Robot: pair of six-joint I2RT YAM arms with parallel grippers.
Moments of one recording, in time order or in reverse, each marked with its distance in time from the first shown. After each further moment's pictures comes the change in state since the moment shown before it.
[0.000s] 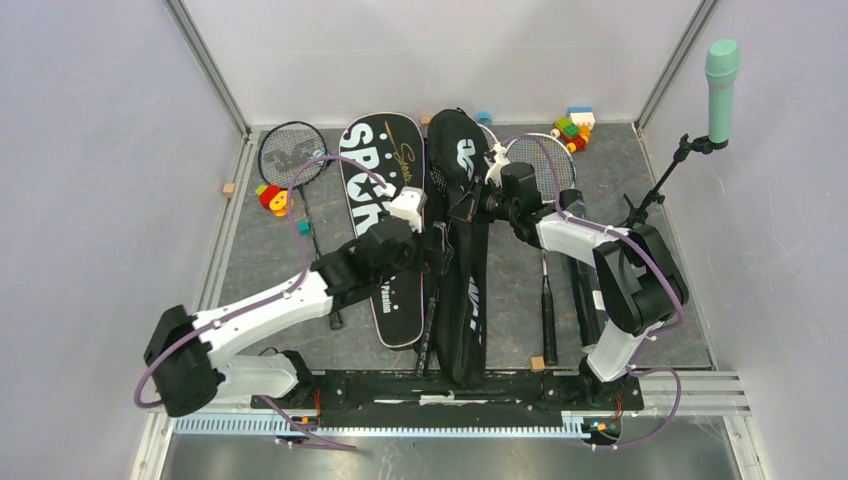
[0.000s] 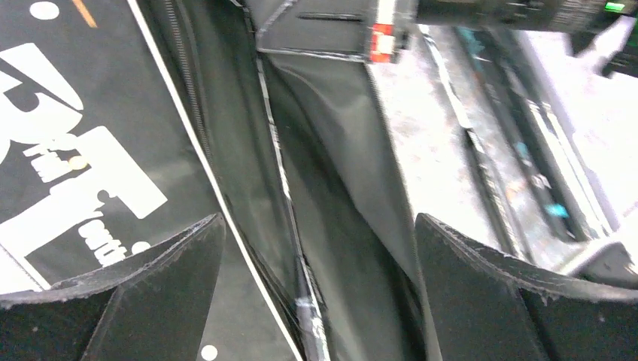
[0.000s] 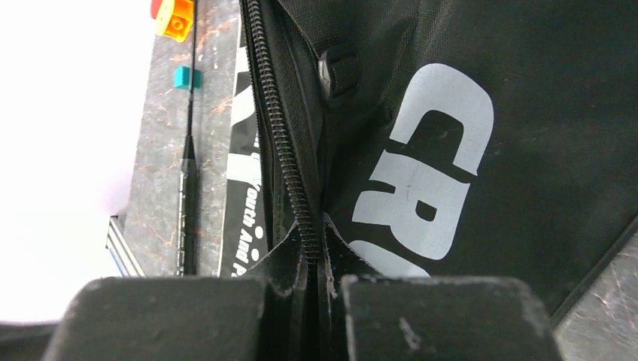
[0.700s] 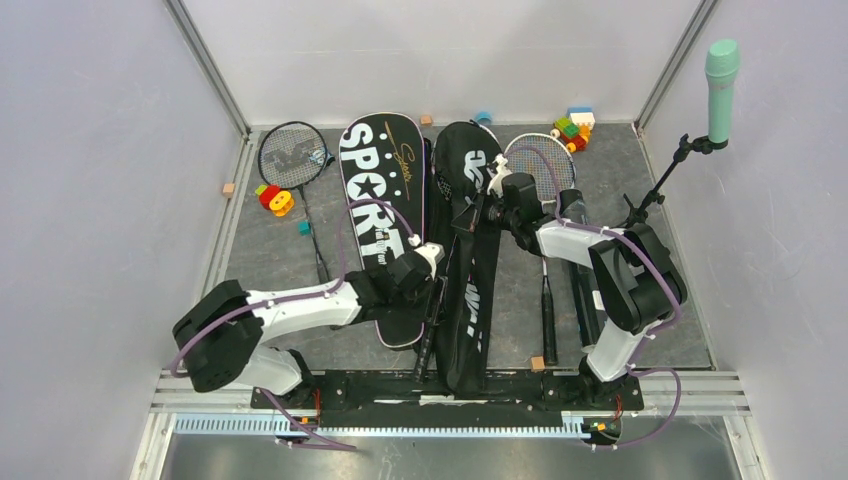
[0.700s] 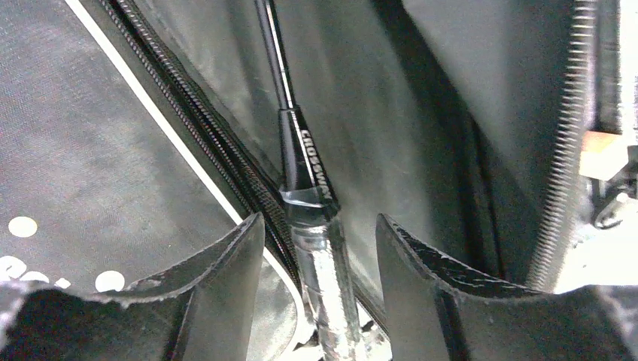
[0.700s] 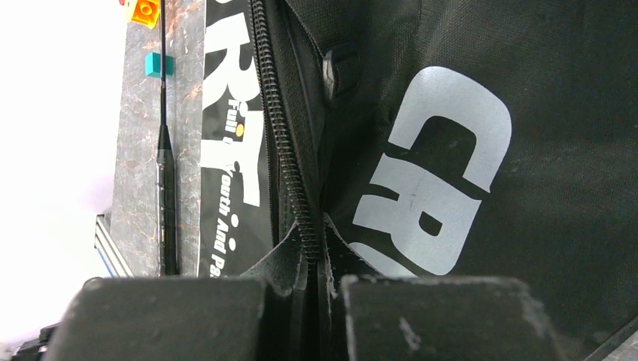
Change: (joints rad) left arm -0.050 0.127 -0.183 -0.042 0.345 -0.121; right arm 0.000 0.013 -0.071 0.032 0.026 0.007
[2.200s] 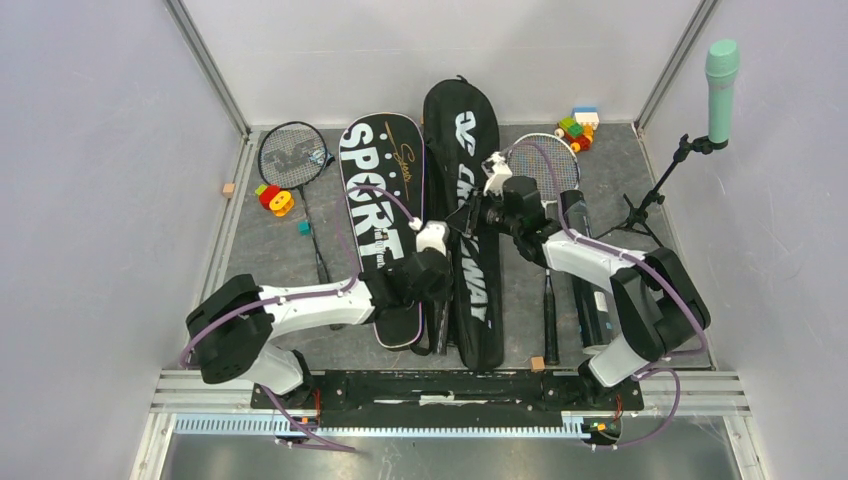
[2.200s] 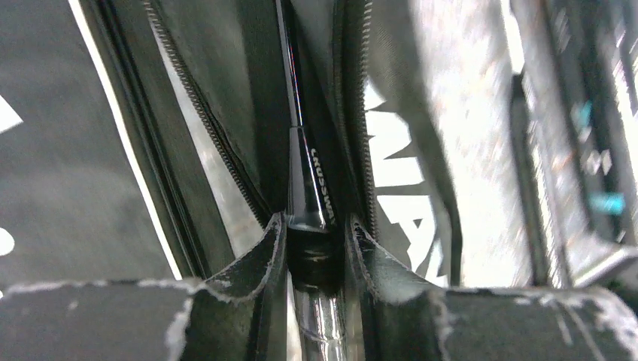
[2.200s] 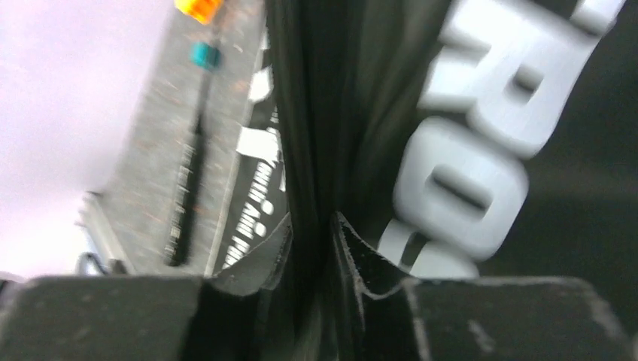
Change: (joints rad) left arm -0.095 0.087 0.097 0.124 -0.336 -0.118; right arm 0.054 -0.163 -0.096 0.120 -0.010 -0.043
